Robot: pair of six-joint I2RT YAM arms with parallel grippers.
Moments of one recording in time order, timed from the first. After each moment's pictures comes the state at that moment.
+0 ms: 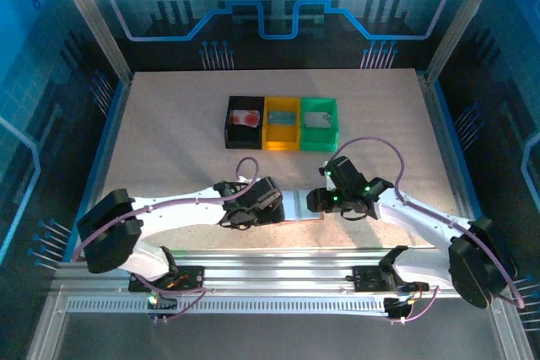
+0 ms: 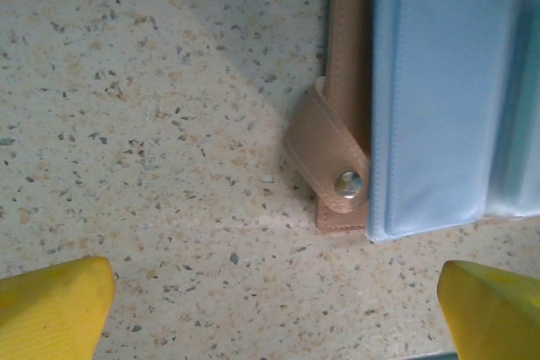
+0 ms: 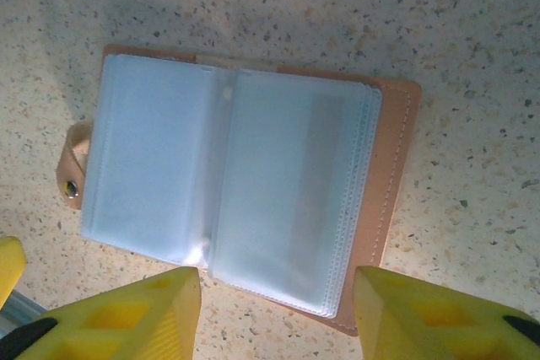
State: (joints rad) left arm -0.99 1.47 0.85 -0.63 -0.11 -1.16; right arm 0.62 1.19 0.62 -0.49 -0.16 0.54
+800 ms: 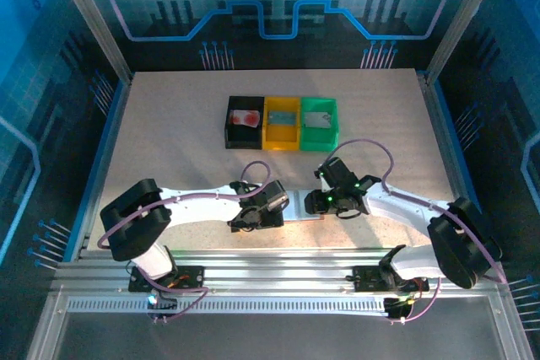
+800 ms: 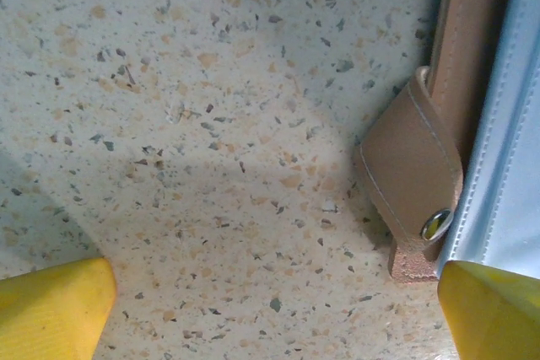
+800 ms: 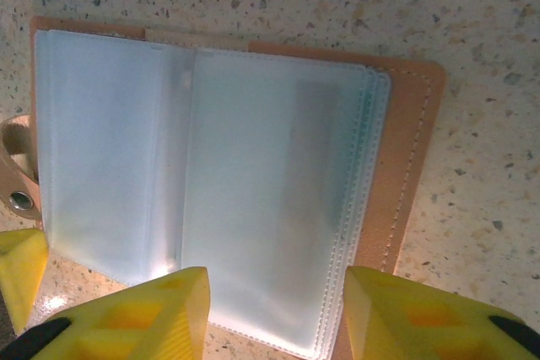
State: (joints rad) left arm -0.99 1.62 0.88 -0.65 -0.11 -1.17; right arm 0.62 1.33 0.62 -0.42 -0.18 0.54
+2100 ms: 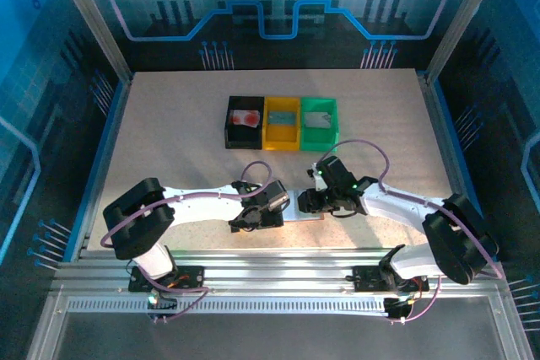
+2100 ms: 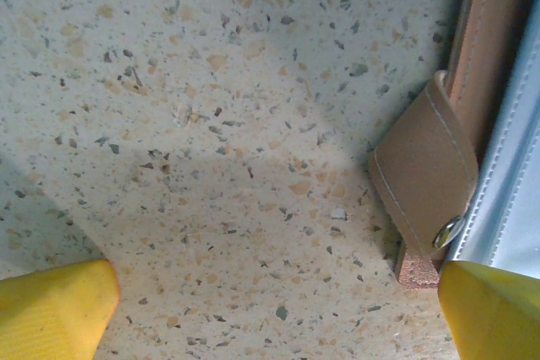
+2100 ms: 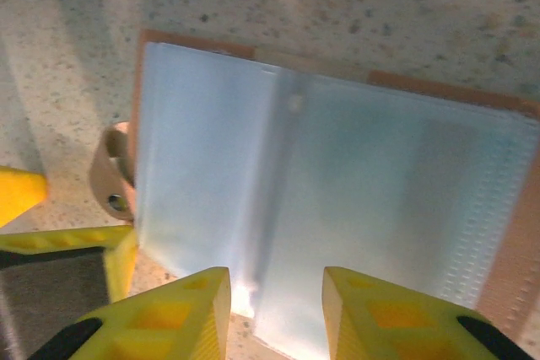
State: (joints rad) left arm -0.99 1.64 0.89 -0.65 -0.11 -1.18; right arm 0.64 1.36 0.61 -0.28 -0.31 0.55
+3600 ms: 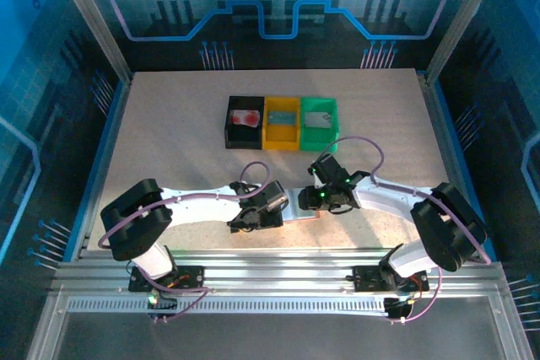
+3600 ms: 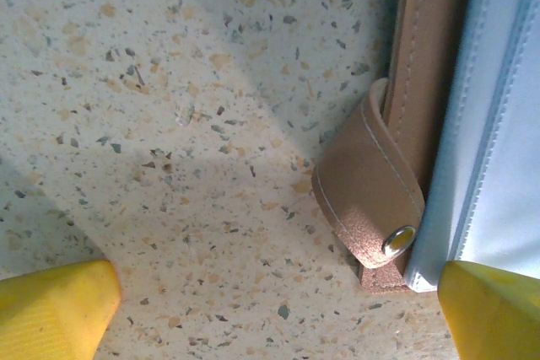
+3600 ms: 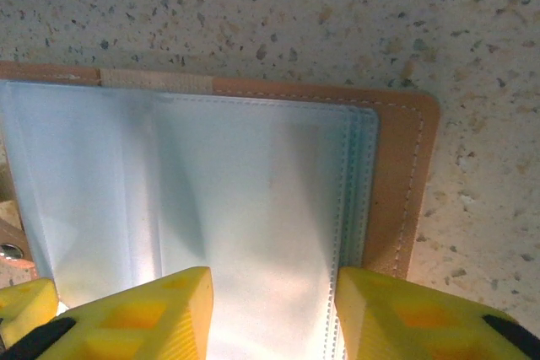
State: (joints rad) left arm -0.99 1.63 0.87 -0.63 -0.11 -1.18; right arm 0.64 1.45 0.67 -0.35 -0.18 0.57
